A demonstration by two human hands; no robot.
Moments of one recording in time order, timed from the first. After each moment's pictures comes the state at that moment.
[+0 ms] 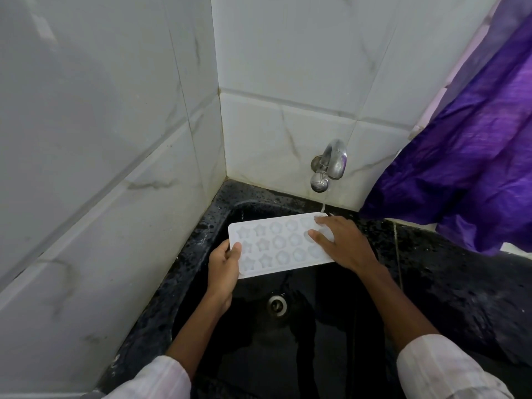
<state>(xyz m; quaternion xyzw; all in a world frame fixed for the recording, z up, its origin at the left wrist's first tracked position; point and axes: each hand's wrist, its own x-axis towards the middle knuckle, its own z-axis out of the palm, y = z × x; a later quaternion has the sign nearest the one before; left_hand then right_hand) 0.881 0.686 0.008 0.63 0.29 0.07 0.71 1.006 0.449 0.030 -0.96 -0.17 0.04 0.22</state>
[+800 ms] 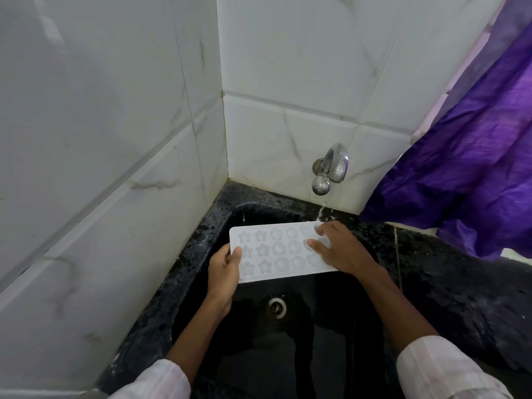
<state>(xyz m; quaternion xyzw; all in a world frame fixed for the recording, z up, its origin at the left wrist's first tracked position) 0.876 0.686 0.002 0.64 0.30 0.08 0.71 1.009 0.451 0.025 -0.95 -0.20 0.09 0.21</state>
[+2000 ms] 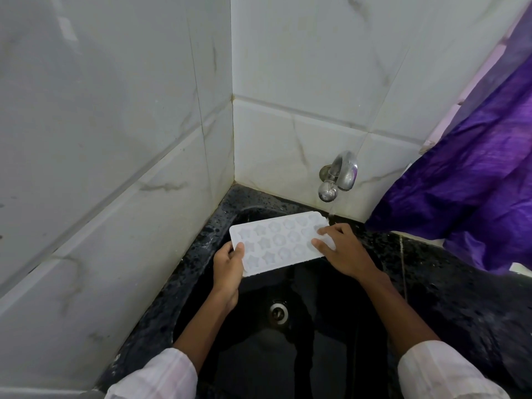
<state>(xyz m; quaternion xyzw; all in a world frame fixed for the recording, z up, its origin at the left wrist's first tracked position) 0.896 0.688 0.006 0.58 0.34 0.09 0.74 1.016 0.457 0.027 -0.95 -0.17 0.11 0.25</state>
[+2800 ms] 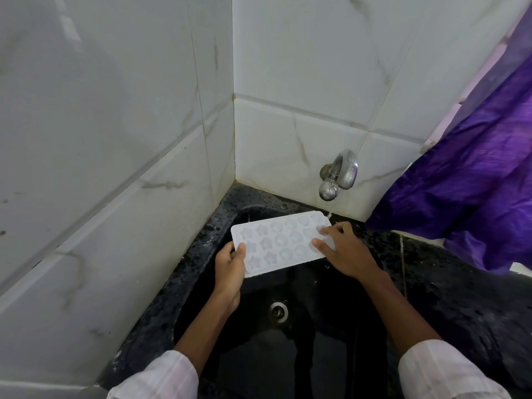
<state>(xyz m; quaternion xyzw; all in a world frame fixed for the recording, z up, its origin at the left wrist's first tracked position) 0.890 0.684 0.007 0.58 0.33 0.09 0.74 1.012 0.456 0.032 -0.96 -0.18 0.09 0.20</state>
